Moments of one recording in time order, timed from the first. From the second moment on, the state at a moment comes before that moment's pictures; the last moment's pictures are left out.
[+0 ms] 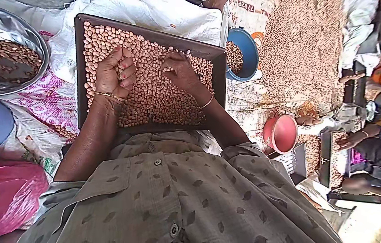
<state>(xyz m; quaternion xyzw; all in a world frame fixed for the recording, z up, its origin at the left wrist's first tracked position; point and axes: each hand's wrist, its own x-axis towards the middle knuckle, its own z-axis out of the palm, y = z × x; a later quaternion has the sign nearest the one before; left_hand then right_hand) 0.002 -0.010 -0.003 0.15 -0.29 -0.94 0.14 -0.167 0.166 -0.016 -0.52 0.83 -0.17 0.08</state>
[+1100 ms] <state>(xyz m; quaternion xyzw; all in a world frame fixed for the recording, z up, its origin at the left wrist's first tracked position) -0.002 0.005 0.001 0.16 -0.42 -0.89 -0.07 -0.170 0.208 0.017 -0.45 0.84 -0.28 0.08</state>
